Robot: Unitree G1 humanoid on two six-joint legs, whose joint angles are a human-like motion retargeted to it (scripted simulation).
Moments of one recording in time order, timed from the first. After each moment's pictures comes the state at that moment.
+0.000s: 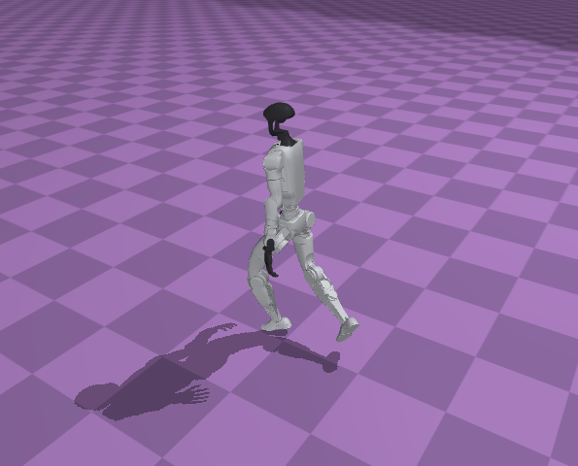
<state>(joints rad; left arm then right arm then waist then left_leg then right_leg) 0.03 0.17 -0.03 1.33 0.93 0.19 -0.08 -0.05 -0.22 0.10 1.04 -0.90 0.16 0.35 0.20 0.20 0.09 -0.47 0.15 0.21 0.74 0.05 0.26 0.29 0.22 -0.30 0.69 0.05 0.25</state>
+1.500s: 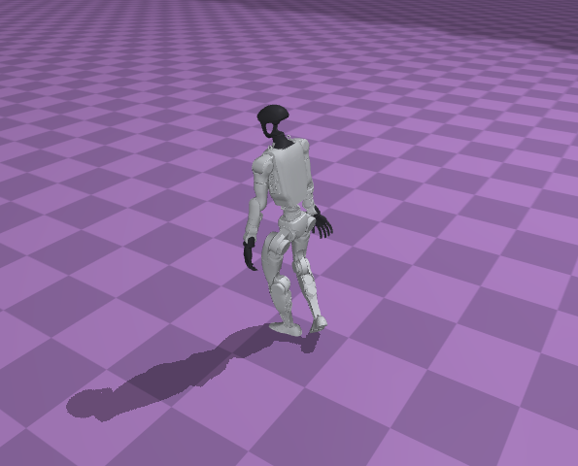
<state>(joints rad) -0.18 0.18 0.15 1.32 0.66 0.18 -0.12 -0.04 -0.04 -0.14 1.46 -0.55 0.39 -0.17 -0.02 0.05 0.15 -0.18 -0.06 0.17 0.22 0.00 0.22 -0.14 -0.14 -0.56 0.91 0.15 0.10</state>
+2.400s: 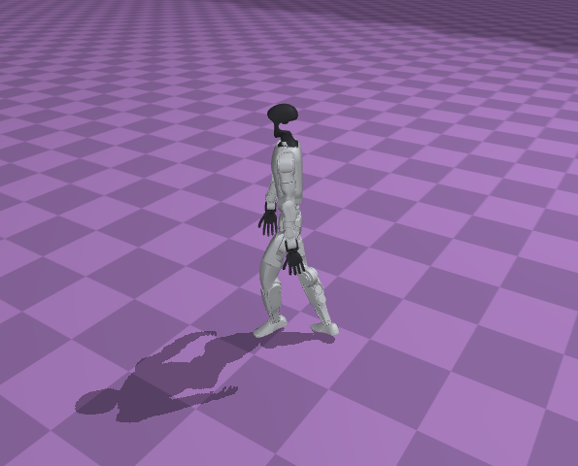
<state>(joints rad) -0.01 0.16 0.53 1.55 0.40 0.12 0.05 -0.25 -0.09 -0.26 1.35 -0.30 0.30 0.12 0.06 -0.05 0.09 -0.23 -0.07 0.64 0.33 -0.02 0.26 0.35 -0.04 -0.71 0.11 -0.09 0.21</state>
